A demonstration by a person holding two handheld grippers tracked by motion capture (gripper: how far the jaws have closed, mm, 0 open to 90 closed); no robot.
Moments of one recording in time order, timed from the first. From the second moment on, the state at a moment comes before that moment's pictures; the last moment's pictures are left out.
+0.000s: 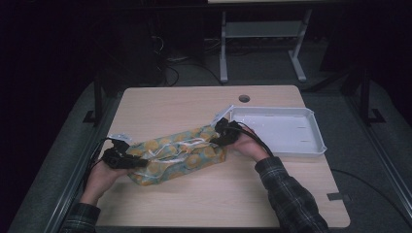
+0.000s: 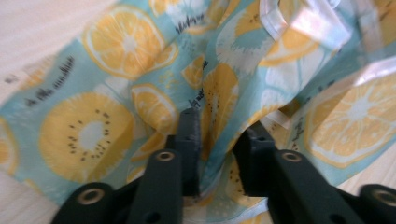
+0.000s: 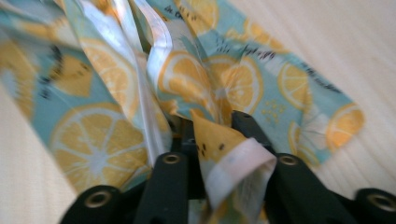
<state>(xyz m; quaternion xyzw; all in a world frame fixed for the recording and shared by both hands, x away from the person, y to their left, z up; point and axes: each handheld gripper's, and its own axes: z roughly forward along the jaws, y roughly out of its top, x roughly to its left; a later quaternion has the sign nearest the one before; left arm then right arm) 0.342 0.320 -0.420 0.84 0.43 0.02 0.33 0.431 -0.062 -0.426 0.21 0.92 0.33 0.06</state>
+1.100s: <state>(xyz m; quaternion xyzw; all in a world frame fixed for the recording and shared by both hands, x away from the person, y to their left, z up) 0.315 0.291 -0.349 0.84 0.35 0.07 0.41 0.363 -0.125 -0.389 0.22 0.89 0.38 0.05</state>
